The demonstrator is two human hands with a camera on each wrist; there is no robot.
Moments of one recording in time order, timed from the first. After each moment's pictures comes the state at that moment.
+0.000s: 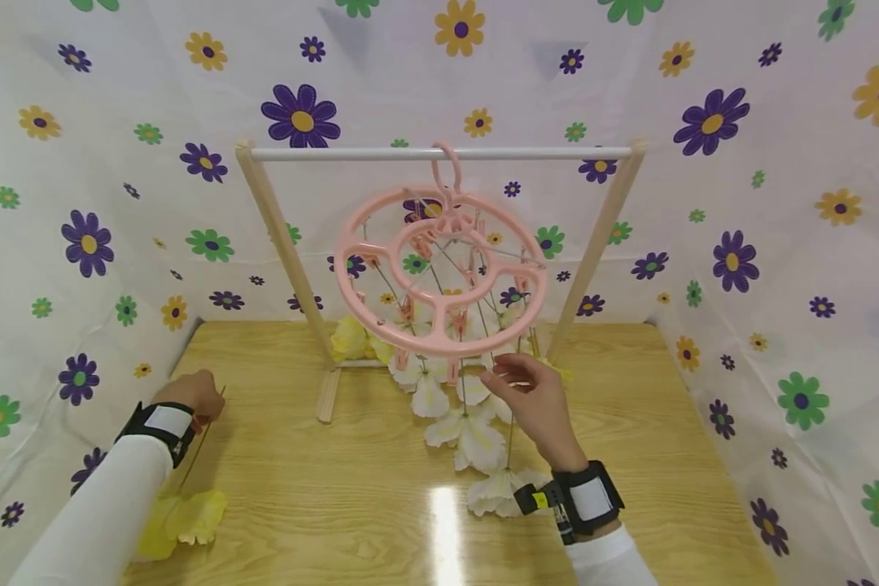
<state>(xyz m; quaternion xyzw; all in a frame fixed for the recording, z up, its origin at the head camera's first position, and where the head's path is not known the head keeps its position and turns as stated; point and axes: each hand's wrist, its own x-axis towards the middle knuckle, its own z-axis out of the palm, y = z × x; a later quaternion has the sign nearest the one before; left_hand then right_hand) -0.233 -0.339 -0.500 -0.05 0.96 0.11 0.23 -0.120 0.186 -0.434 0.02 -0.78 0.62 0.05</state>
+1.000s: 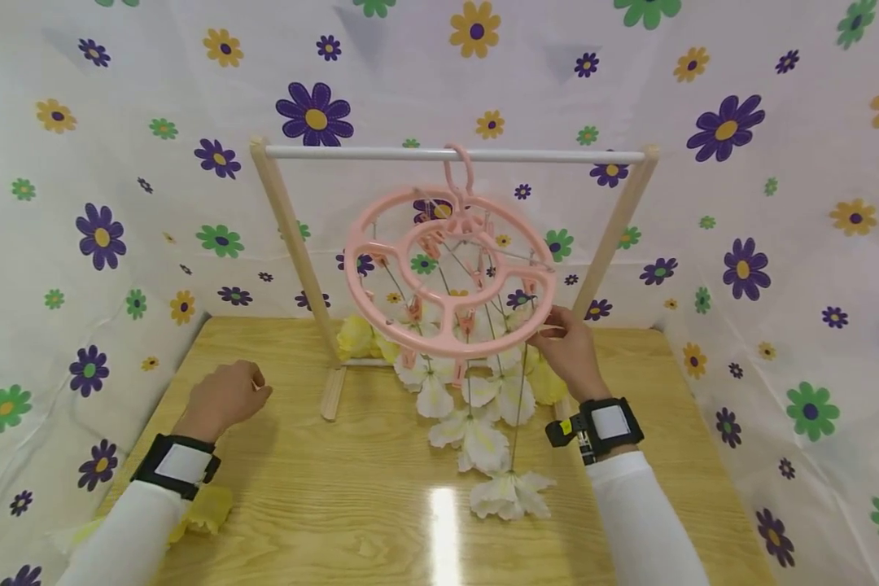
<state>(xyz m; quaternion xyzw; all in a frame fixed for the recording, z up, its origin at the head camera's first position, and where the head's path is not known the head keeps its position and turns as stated) -0.188 -0.263 -0.460 0.02 0.99 0.14 0.08 -0.195 0.233 -0.431 -0.02 -0.83 0.55 0.05</state>
